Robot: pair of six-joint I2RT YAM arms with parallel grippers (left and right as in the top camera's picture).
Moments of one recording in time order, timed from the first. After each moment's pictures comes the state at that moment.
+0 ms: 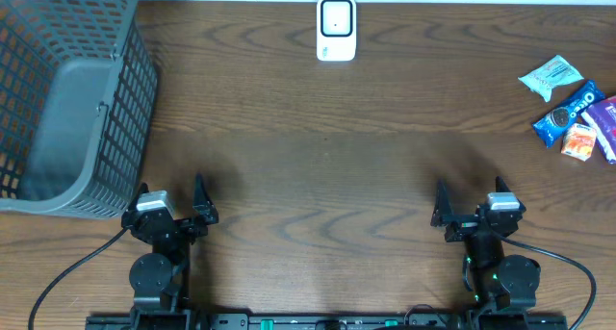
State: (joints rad) left arm -0.03 0.01 0.02 -0.10 -0.14 -0.15; right arm 0.02 0.01 0.01 -0.07 -0.05 0.02
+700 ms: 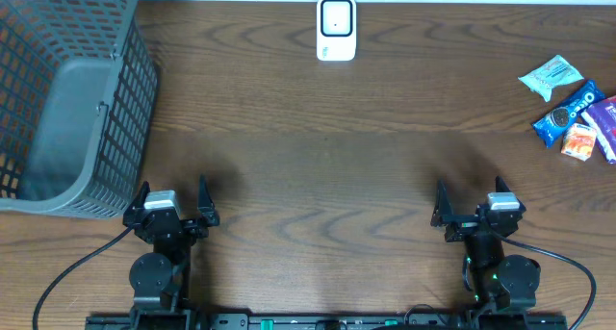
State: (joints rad) left arm -0.03 0.01 0.02 -0.11 -0.11 -0.05; right arm 0.02 0.01 0.01 -0.07 -0.05 0.02
